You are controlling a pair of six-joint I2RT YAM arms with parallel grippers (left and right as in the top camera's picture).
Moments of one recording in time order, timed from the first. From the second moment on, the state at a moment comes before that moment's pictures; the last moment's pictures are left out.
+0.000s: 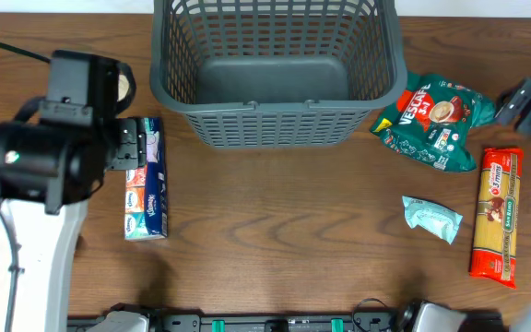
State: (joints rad) left arm -0.17 1.35 1.74 -1.49 -0.31 -0.15; right arm -0.41 1.46 1.87 -1.36 0.00 0.19
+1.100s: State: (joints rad) left arm 0.12 1.36 1.52 -1.32 -0.14 -0.03; right arm -0.47 2.29 1.86 -1.11 -0.37 -0.10
